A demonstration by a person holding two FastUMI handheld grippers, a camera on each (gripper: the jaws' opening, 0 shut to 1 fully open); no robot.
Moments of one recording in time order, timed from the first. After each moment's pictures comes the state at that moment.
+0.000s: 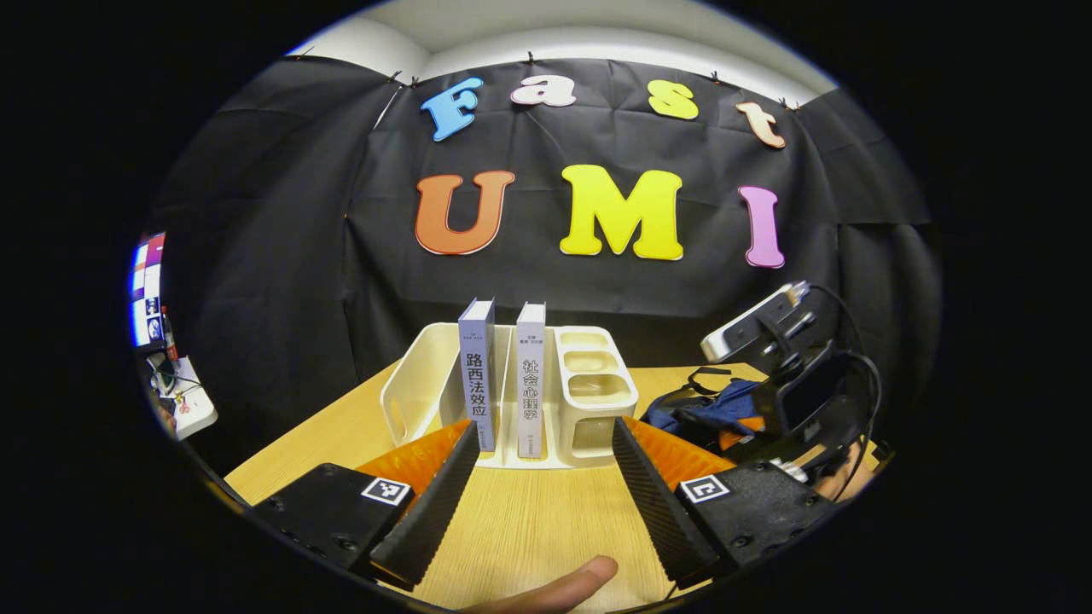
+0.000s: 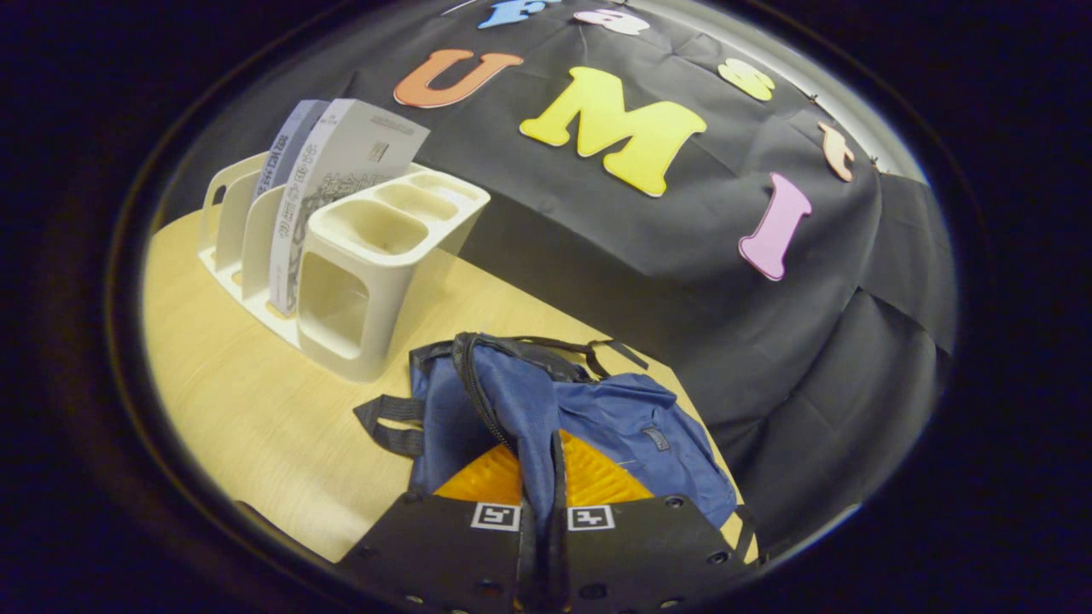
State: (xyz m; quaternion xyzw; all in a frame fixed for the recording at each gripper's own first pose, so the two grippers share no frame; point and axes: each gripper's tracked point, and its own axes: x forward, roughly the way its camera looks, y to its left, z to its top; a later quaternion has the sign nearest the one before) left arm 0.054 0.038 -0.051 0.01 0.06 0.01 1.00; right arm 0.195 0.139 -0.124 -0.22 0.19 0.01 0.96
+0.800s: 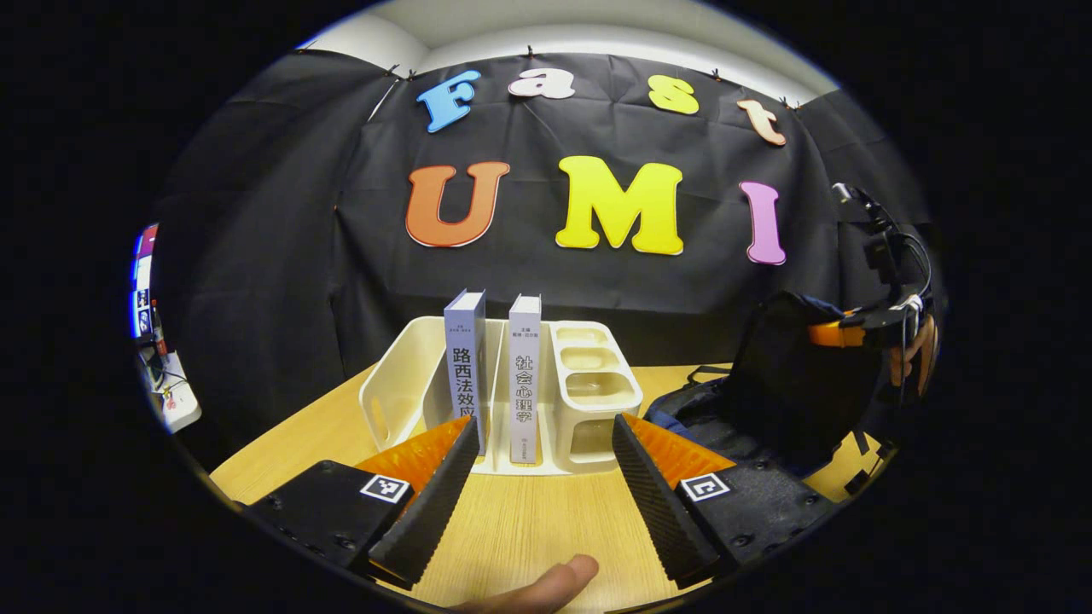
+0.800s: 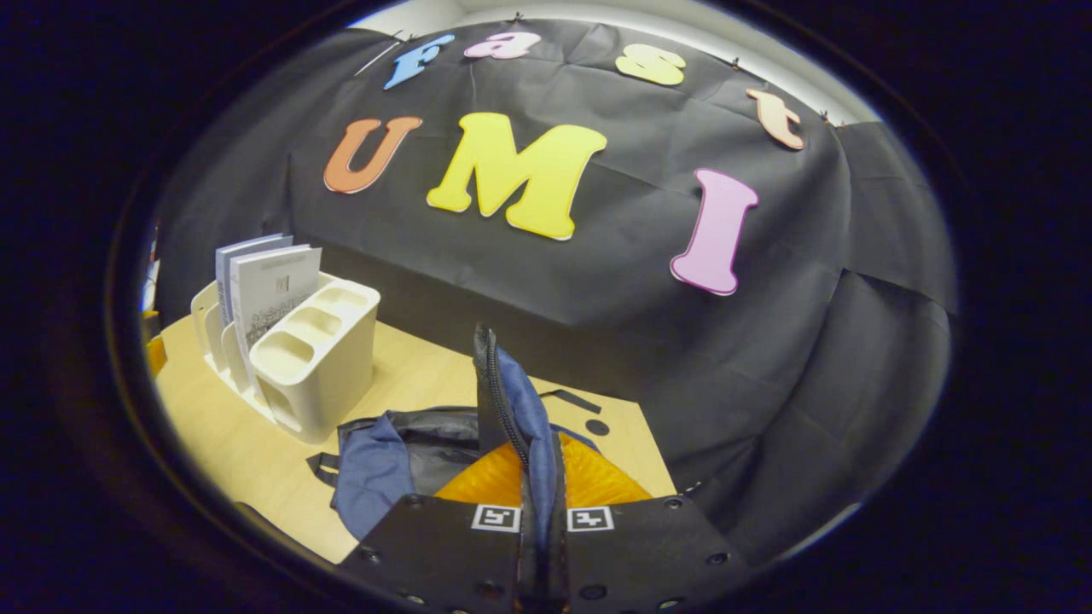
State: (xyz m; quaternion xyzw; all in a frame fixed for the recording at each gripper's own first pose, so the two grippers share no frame) left arm 0.091 0.041 -0.066 0.01 0.07 0.00 1.00; right arm 0.227 0.005 0.013 -0.13 0.14 0.04 0.98
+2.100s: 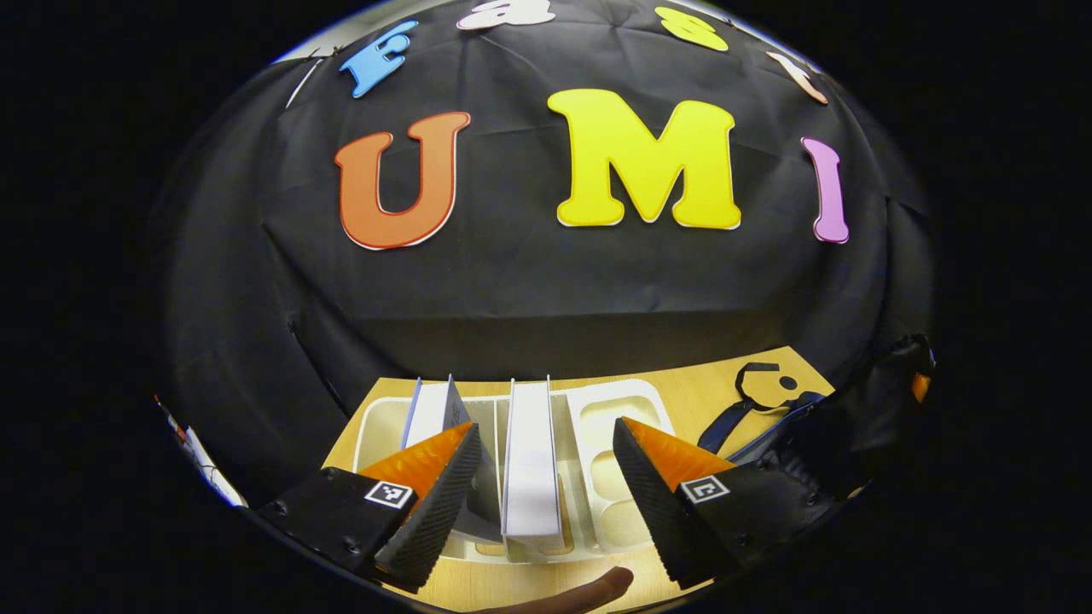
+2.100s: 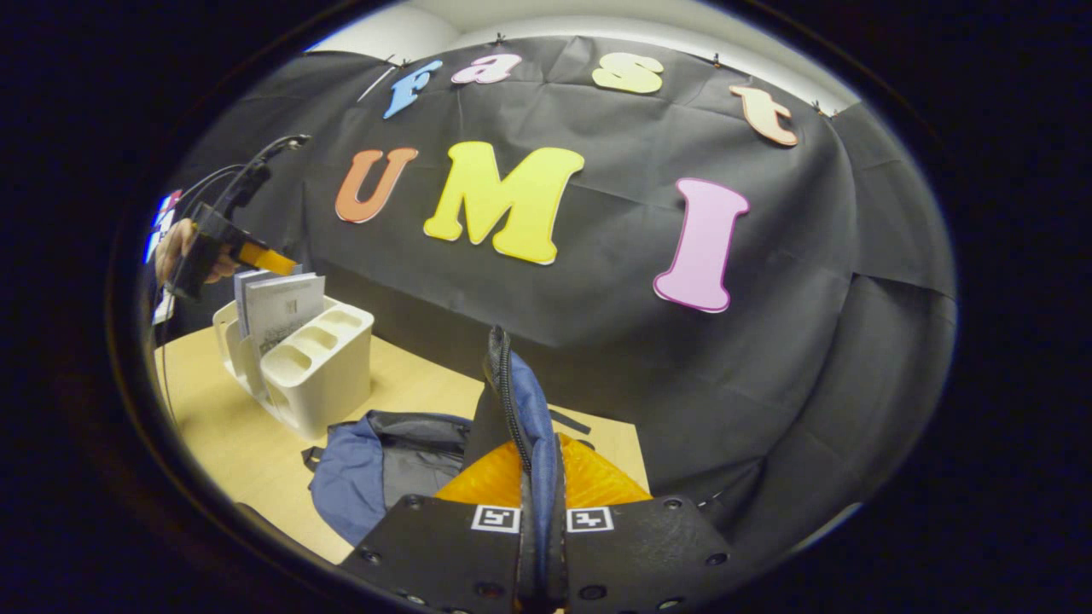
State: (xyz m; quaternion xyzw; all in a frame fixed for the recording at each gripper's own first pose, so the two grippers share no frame) left arm 0.301 0.043 0.016 0.06 0.22 -0.01 0.97; right arm 0.231 -0.061 0.040 -0.13 0.11 0.10 0.98
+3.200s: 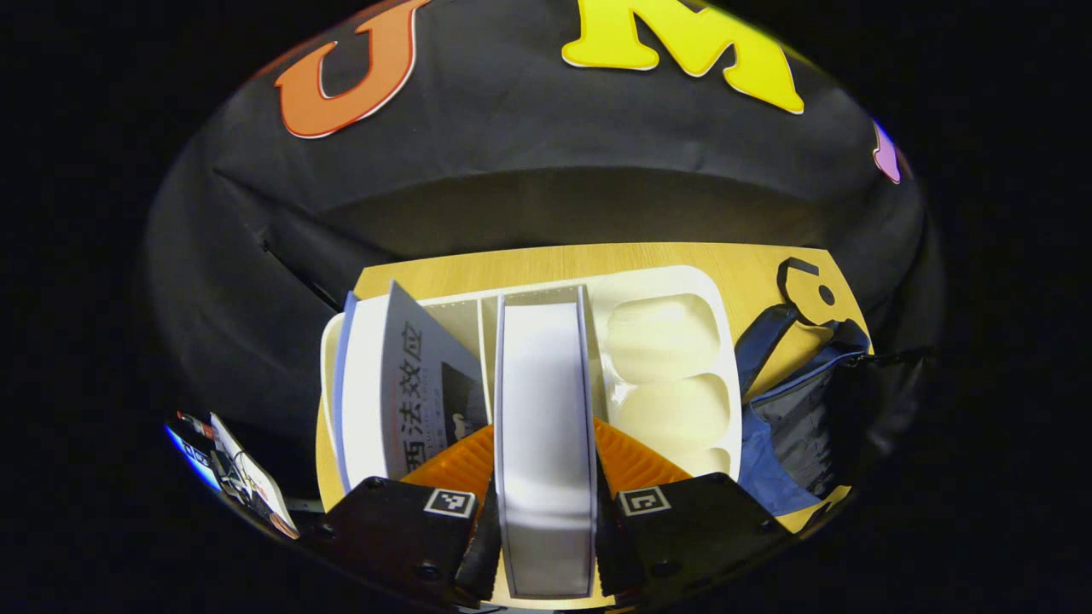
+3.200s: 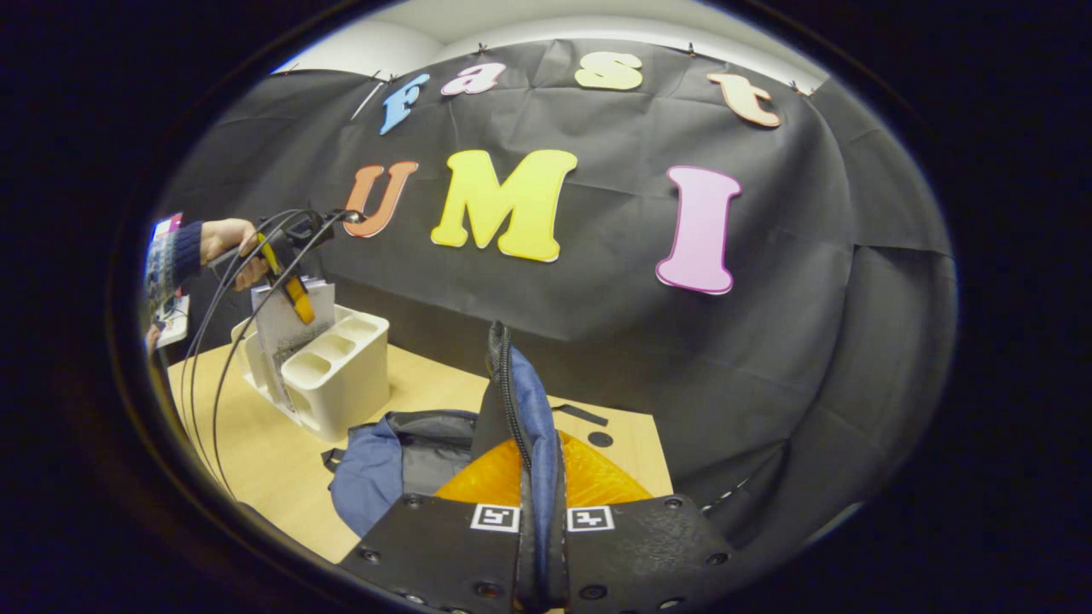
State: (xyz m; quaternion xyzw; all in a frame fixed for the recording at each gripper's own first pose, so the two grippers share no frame) left arm 0.294 0.062 -0.053 0.07 0.45 0.03 0.89; right arm 0.218 -0.071 0.022 -0.08 0.11 0.12 0.98
